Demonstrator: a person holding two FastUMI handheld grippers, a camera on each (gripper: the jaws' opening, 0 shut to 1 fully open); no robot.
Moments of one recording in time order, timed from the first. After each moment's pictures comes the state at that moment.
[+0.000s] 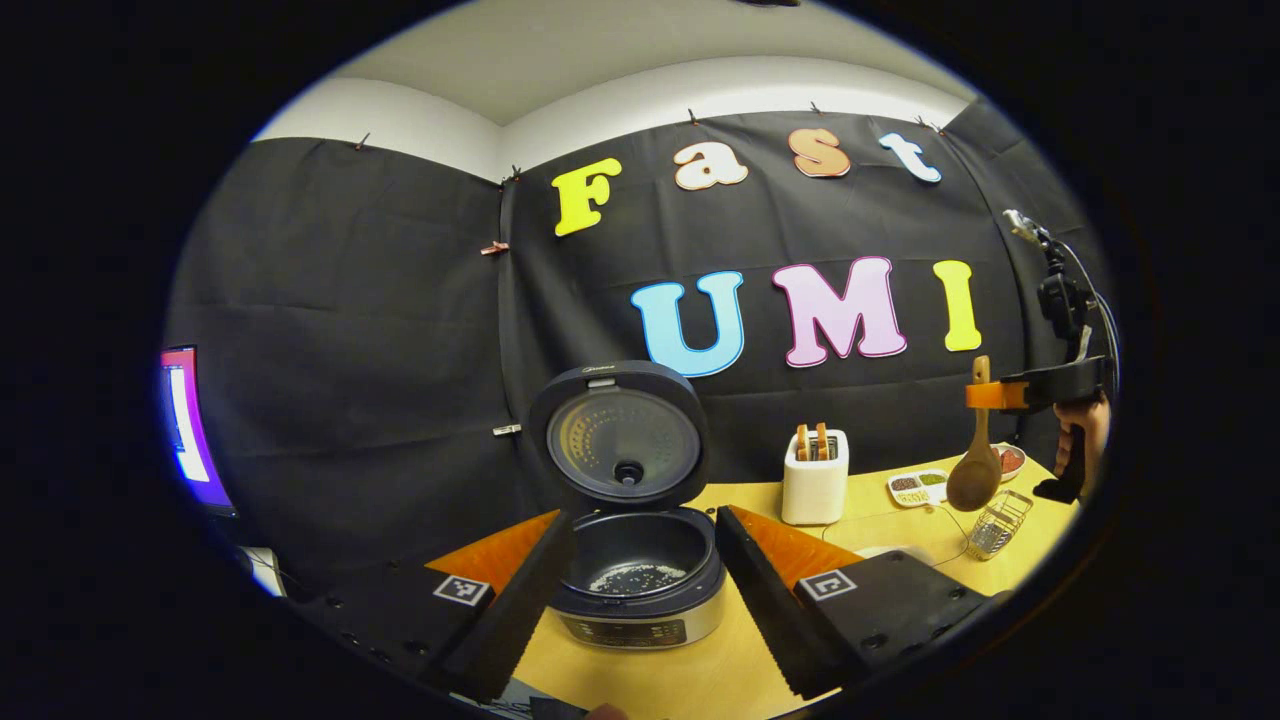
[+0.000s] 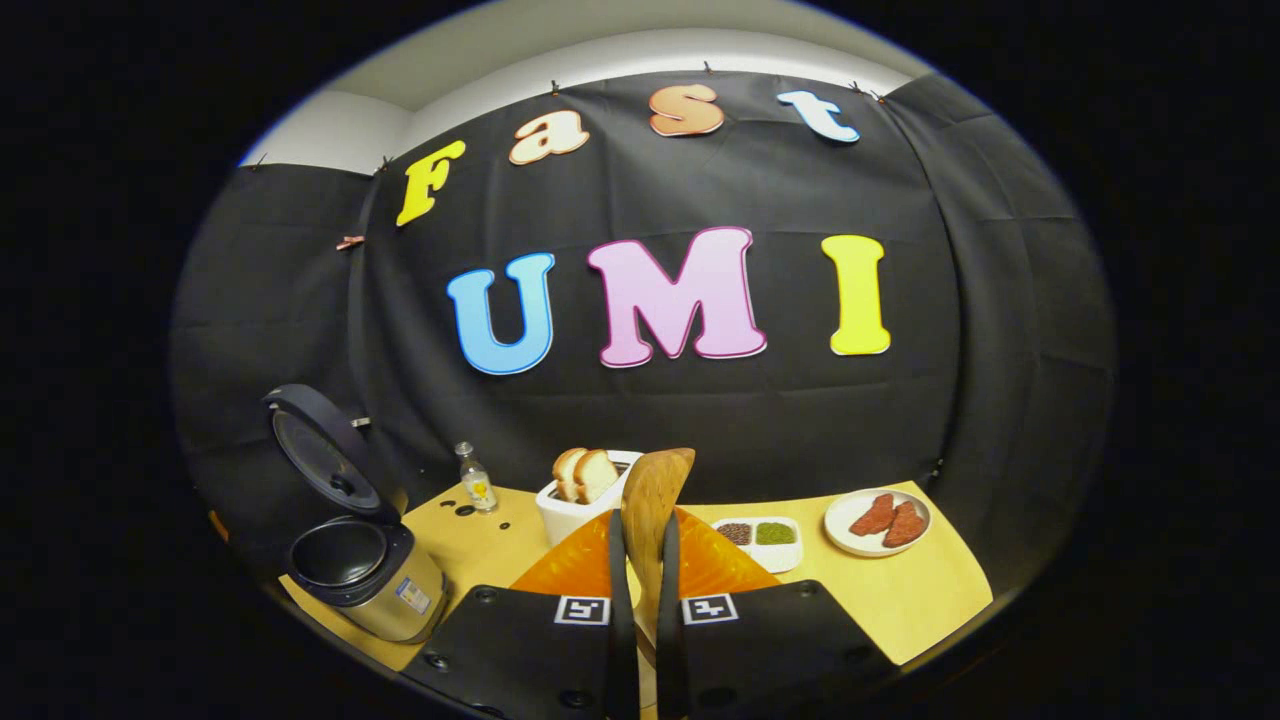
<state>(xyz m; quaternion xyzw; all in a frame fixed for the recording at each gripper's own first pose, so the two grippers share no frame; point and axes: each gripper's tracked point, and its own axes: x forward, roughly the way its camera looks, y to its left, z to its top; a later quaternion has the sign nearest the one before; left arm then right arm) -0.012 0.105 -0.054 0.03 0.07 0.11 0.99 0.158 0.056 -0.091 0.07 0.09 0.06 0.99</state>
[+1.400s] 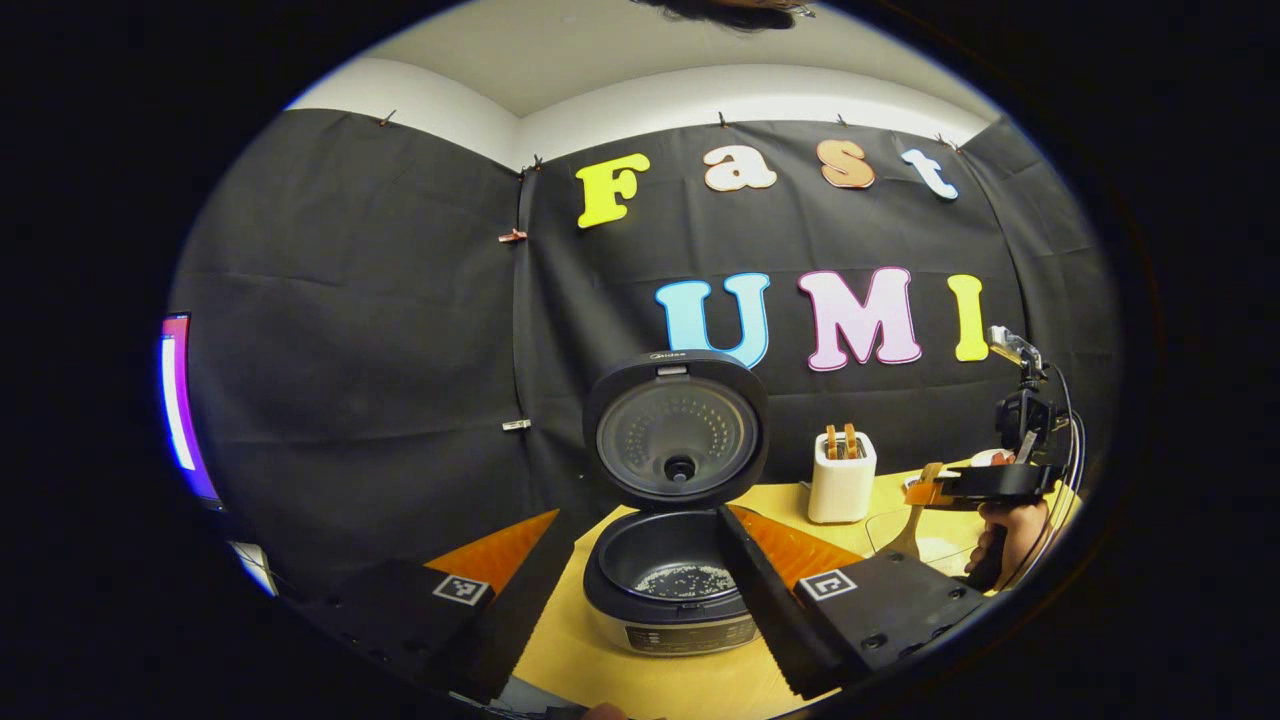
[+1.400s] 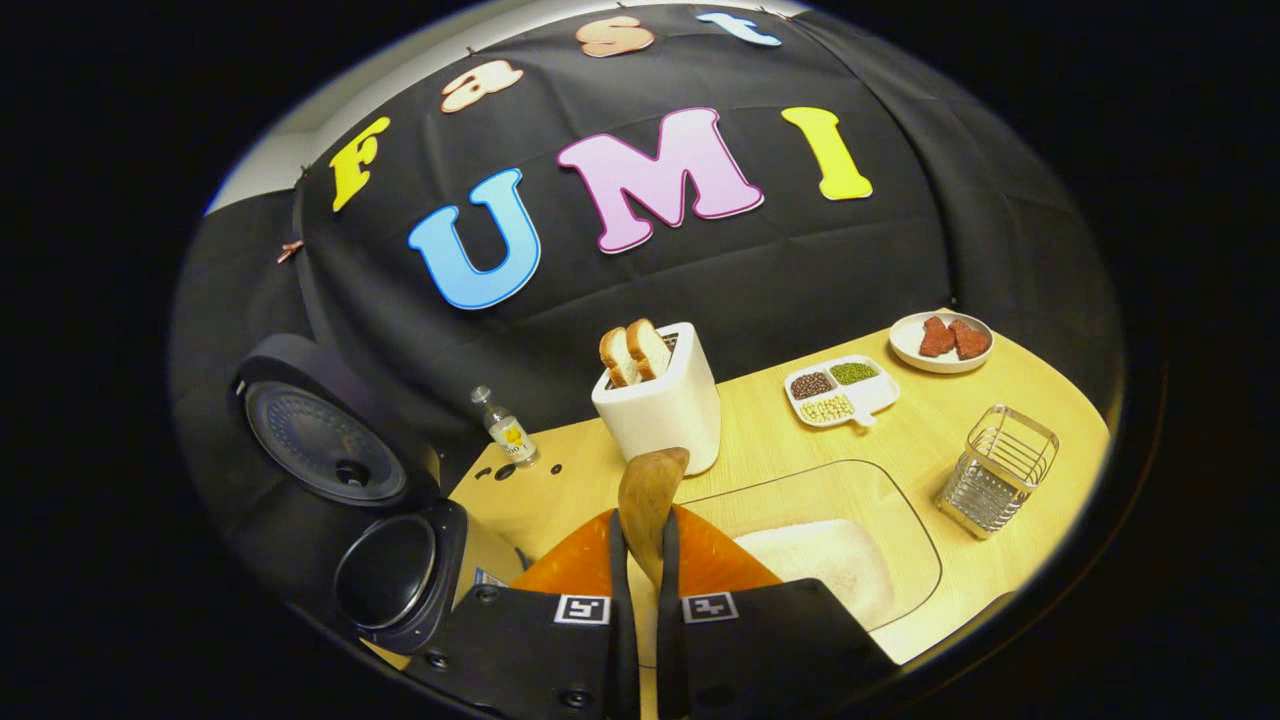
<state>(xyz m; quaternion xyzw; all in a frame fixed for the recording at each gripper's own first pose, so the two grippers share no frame) -0.012 0.188 -0.068 0.01 0.06 0.09 0.99 0.147 0.170 -0.201 0.22 0.20 0.00 0.96</state>
